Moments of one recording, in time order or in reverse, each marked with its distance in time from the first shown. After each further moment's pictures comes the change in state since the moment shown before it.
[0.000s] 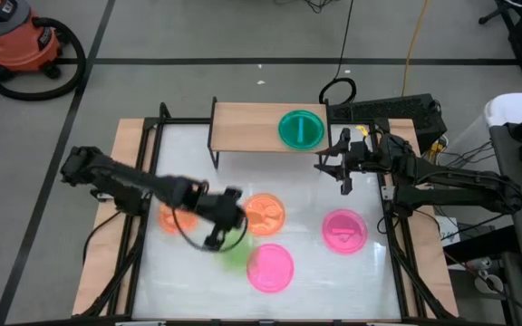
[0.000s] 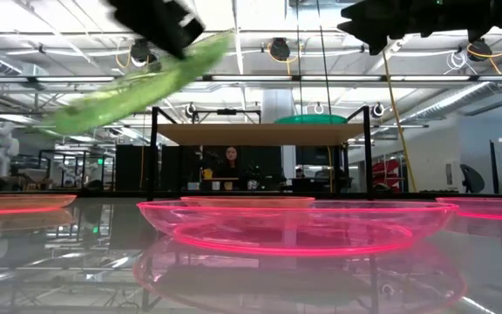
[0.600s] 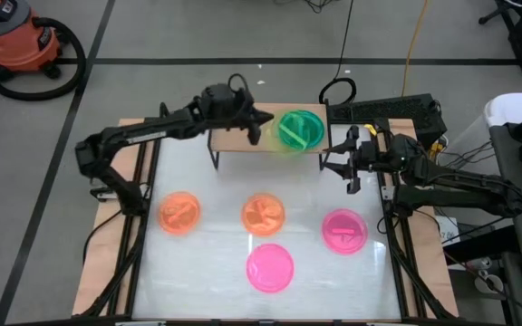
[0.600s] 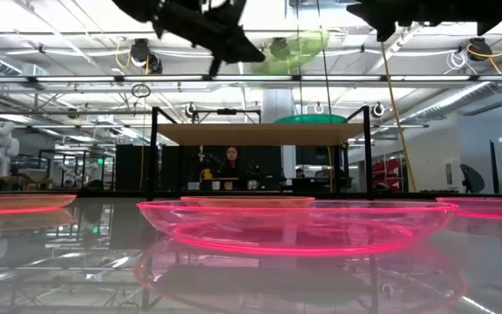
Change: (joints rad) left arm 0.675 0.114 0.140 0.595 0.202 -0.325; right arm 0.000 -0.083 0.000 0.009 -0.001 -0.028
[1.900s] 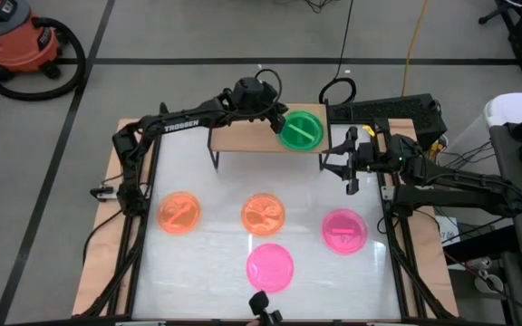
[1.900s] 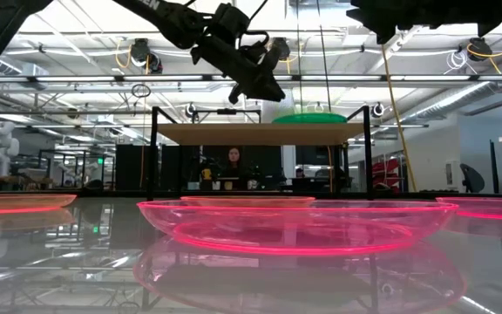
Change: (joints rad) left arm 0.040 0.318 0.293 -0.105 -0.134 0.033; right arm 0.000 0.003 0.000 -0.034 0.002 -0.026
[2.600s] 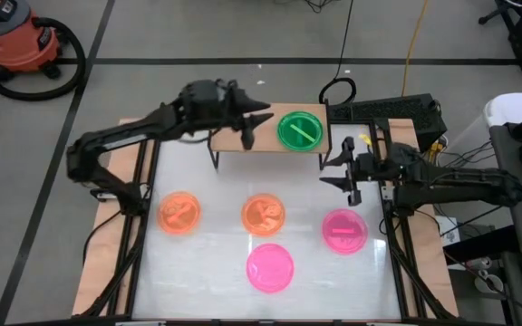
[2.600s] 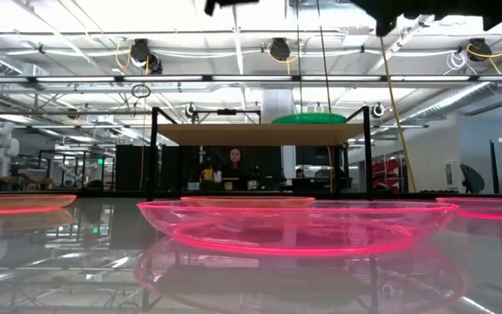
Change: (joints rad) left arm -0.195 -0.441 -0.088 -0.103 -0.055 0.228; right arm 0.163 0.006 0.000 -0.013 0.070 0.005
